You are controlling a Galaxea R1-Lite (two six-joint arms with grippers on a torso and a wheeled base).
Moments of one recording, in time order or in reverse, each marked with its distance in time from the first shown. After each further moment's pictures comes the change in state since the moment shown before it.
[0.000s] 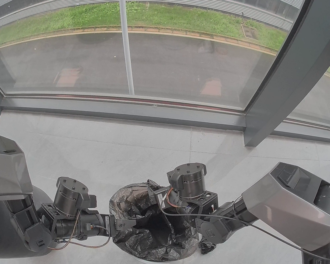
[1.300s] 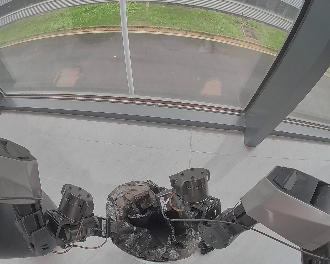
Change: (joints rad) left arm -0.010 0.070 0.013 -0.011 0.290 0.147; right arm -0.006 0.007 0.067 -0.107 0.014 -0.002
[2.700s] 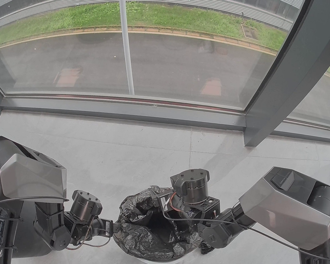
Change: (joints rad) left arm 0.075 0.260 -0.136 -0.054 -0.010 0.050; right arm -0.006 0.016 -0.009 0.000 -0.014 0.001
